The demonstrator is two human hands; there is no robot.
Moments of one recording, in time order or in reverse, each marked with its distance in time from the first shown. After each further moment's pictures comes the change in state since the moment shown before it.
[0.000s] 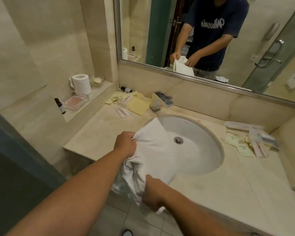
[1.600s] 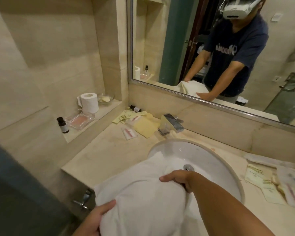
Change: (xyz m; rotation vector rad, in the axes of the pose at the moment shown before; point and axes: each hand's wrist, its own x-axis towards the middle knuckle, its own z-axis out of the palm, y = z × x) left_hand -0.069 -0.075 0.006 -1.198 -0.124 -0.706; right_hand 0.122 0.087 -0.163 0.685 -0.234 0.219
